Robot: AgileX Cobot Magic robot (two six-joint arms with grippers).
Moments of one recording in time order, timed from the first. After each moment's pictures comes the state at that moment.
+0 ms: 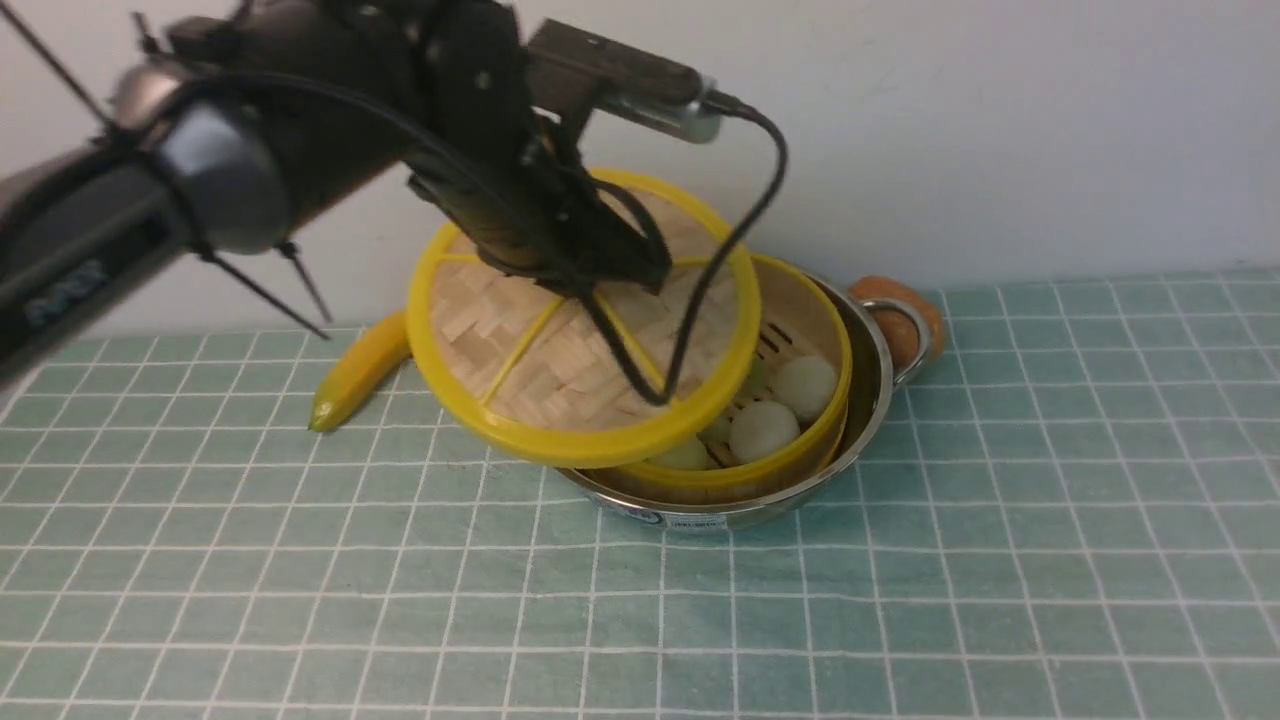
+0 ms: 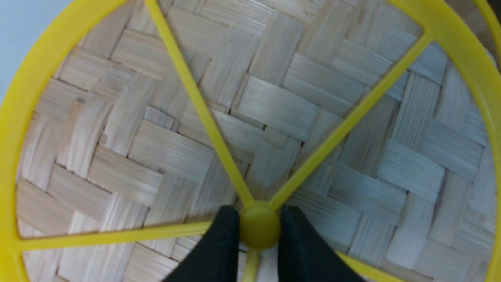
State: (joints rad) right arm 0.30 1.00 -1.78 0.12 1.23 0.05; left arm -0.50 1.91 -1.74 0.20 0.94 -0.06
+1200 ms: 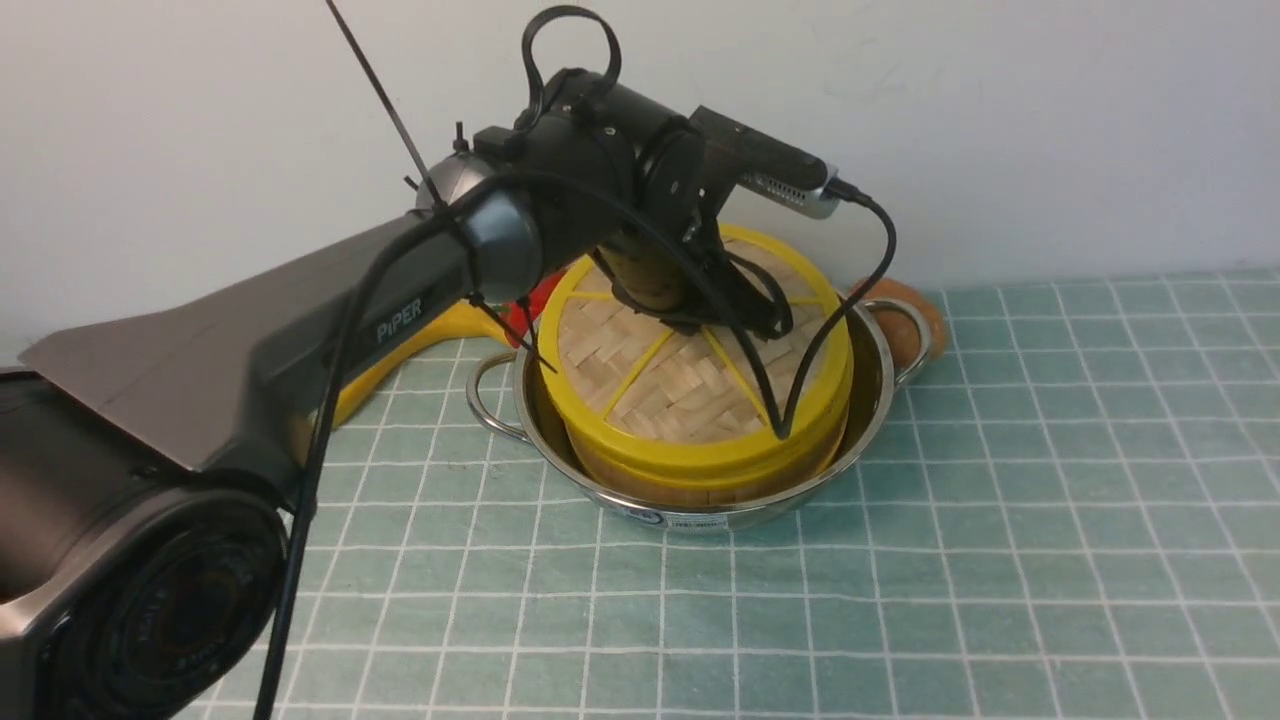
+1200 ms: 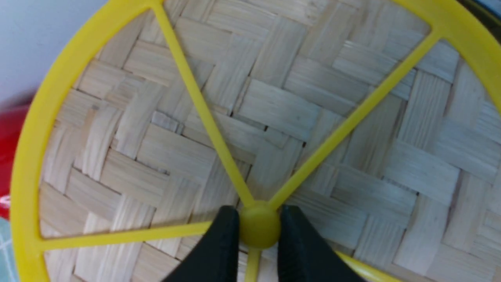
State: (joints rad) right arm 0.30 1.00 -1.78 0.12 1.23 0.07; left arm -0.56 2.18 -1.92 0.22 0.86 -0.06
